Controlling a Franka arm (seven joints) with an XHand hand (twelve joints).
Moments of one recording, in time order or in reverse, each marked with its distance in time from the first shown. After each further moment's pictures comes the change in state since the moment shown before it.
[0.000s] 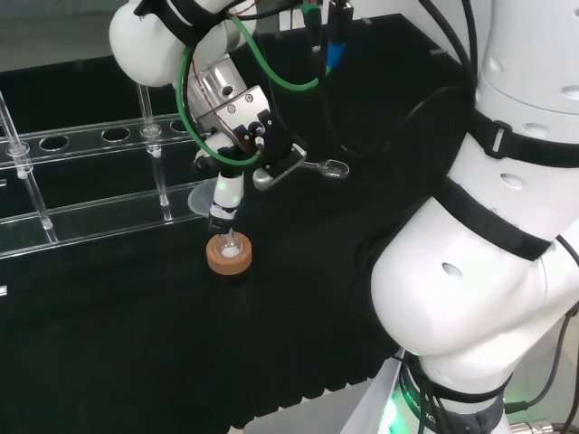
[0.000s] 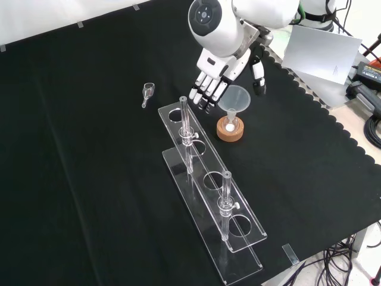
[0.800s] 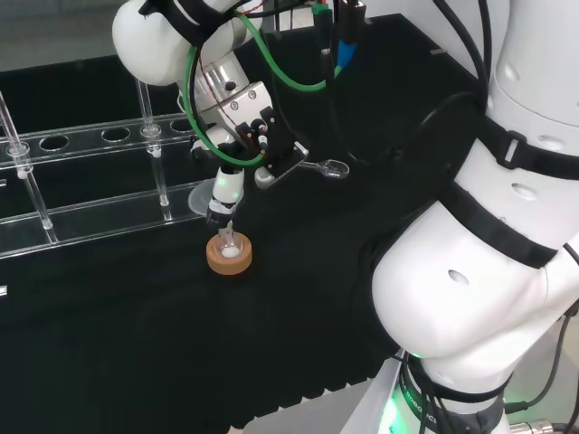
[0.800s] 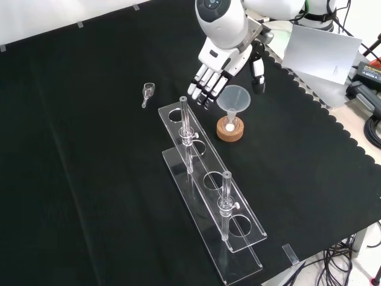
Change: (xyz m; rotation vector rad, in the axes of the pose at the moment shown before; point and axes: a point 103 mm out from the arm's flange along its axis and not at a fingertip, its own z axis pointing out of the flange) arm -0.003 -0.004 -0.007 -0.098 0.007 0.011
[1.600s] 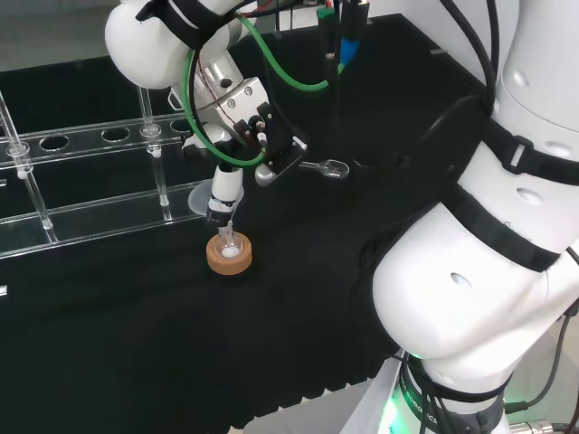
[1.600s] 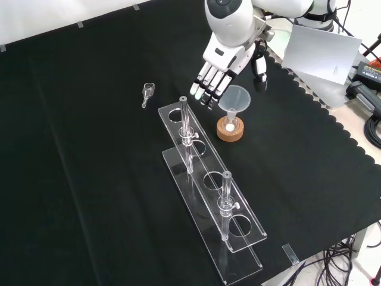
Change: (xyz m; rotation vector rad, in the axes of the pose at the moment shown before) arm 0.003 -0.003 -0.009 -0.039 -0.059 -0.047
